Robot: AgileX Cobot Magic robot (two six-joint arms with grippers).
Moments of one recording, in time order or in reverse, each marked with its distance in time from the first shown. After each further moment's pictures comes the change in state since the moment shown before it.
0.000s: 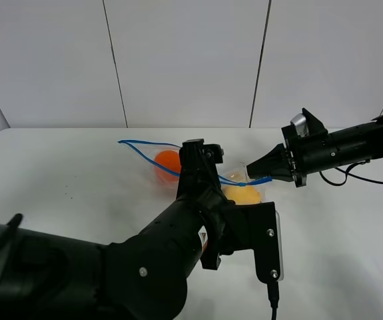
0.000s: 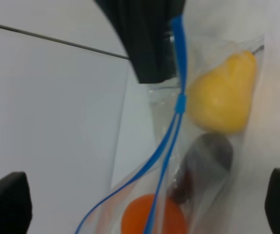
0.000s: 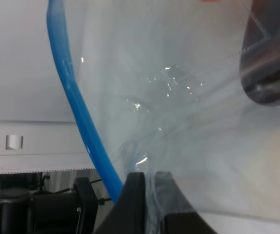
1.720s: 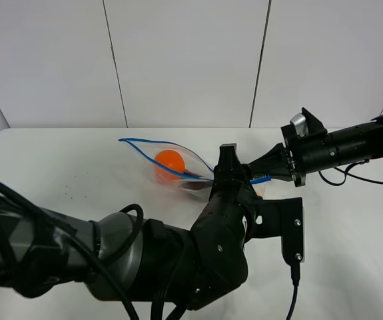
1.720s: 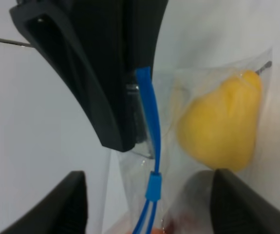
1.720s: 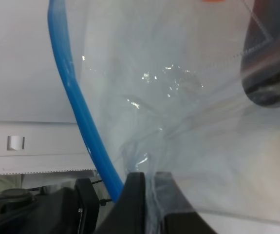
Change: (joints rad) left arm 0.062 0.238 -0.214 0.006 -0.008 0.041; right arm 0.003 0.000 0.000 0.005 0.000 0.000
